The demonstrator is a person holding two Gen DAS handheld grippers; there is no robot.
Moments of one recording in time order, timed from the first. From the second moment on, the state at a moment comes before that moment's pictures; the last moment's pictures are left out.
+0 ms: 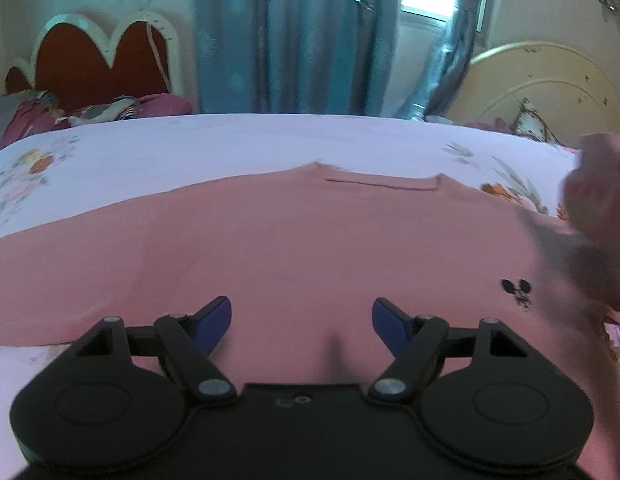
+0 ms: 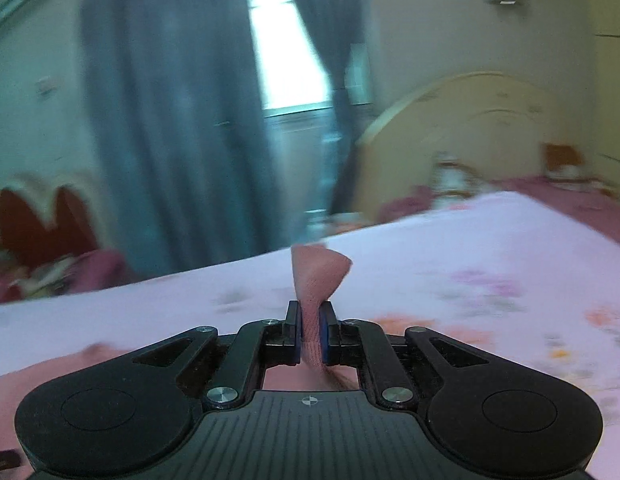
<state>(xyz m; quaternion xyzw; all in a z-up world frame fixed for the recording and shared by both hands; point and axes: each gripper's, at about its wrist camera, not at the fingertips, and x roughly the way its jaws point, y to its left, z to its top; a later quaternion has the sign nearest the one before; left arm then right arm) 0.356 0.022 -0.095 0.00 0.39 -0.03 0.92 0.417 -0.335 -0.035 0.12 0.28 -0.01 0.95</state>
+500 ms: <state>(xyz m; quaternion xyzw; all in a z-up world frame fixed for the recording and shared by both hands) 0.364 0.055 -0.105 -0.04 0.41 -0.03 0.91 0.426 -0.173 -0.129 0.08 0.41 0.13 0.90</state>
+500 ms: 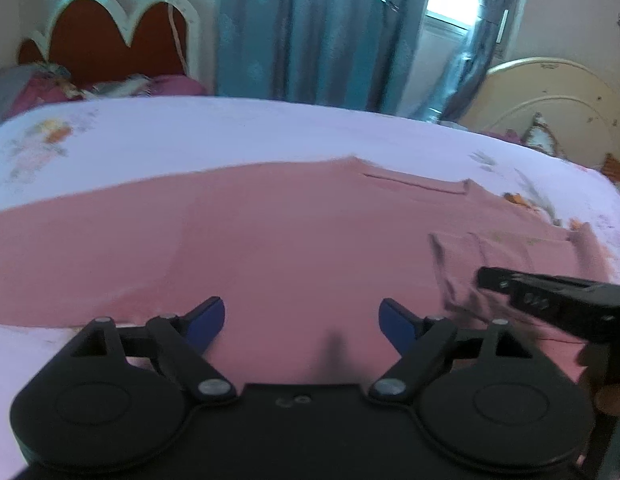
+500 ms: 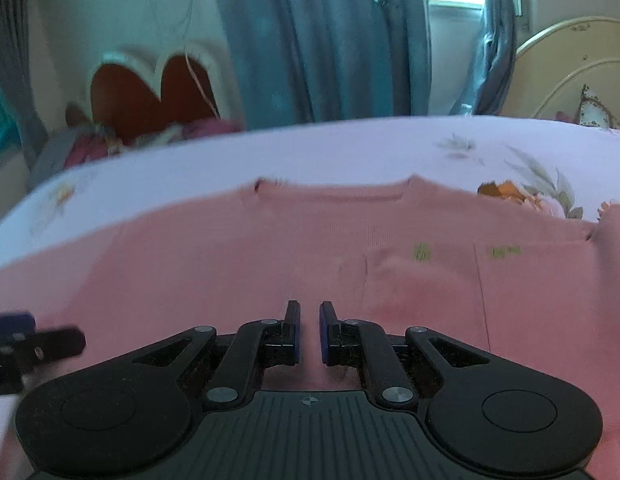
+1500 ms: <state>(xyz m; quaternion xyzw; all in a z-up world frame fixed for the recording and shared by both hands) 0.433 -0.043 -0.125 -0.19 0.39 -0.17 0.89 0.334 -0.366 -0.147 0.09 0.43 -0.08 0.89</state>
